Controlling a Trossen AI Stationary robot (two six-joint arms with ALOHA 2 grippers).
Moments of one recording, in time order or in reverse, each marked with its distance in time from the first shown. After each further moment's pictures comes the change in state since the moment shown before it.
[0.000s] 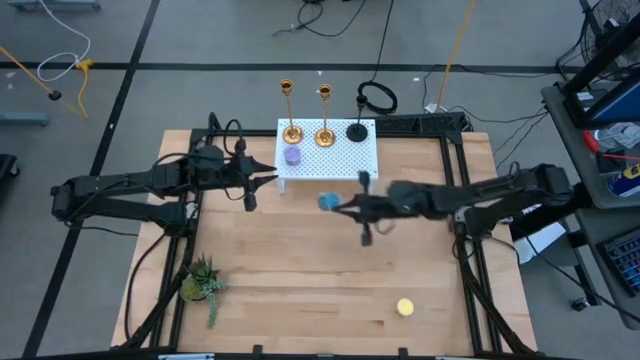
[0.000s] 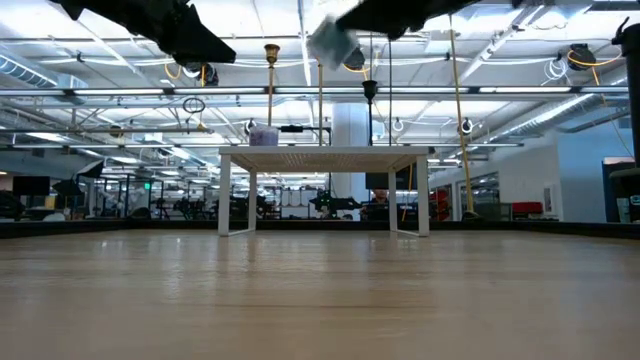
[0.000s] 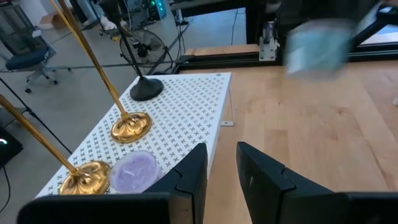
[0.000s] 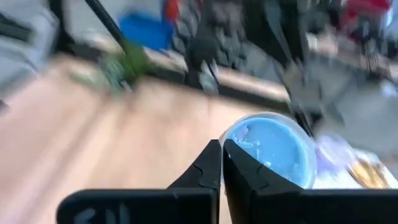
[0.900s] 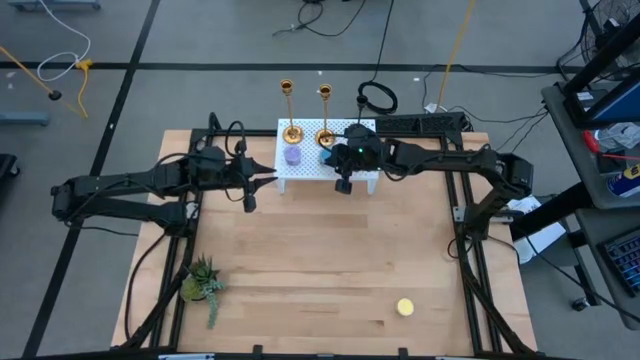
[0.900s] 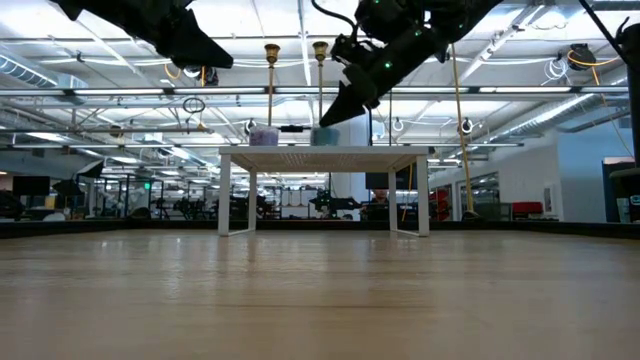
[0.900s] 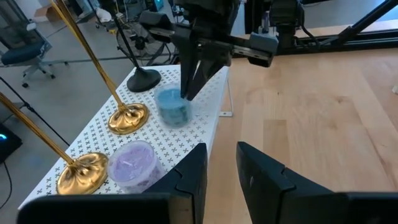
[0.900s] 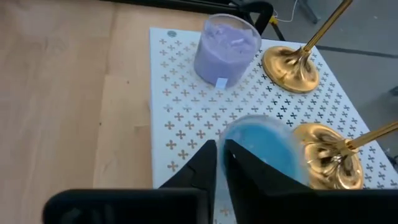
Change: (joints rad) left arm 0.000 0.000 0.000 -0.037 0.002 0.008; right arm -0.399 0.306 0.279 -0.278 -0.133 -0.023
